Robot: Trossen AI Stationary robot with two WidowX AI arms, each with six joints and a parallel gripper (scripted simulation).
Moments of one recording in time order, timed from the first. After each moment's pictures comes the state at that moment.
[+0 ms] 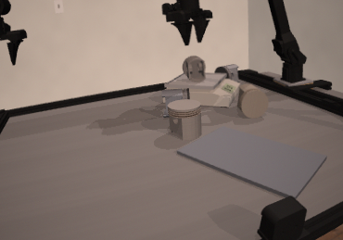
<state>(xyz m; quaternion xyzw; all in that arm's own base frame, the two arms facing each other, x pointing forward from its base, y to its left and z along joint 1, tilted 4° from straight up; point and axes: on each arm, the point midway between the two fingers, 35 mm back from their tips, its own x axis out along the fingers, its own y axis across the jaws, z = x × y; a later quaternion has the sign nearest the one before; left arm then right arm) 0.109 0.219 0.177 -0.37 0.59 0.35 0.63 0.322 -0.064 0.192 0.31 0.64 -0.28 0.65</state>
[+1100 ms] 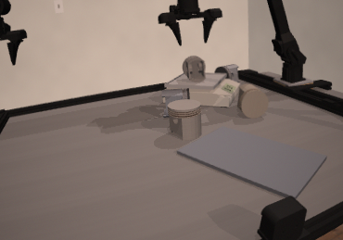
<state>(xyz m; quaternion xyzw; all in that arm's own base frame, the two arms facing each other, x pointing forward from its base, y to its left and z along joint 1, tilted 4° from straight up) 0.109 0.219 0.177 -0.37 0.59 0.35 0.63 0.324 -0.065 0.191 0.54 0.50 -0.48 0.47</state>
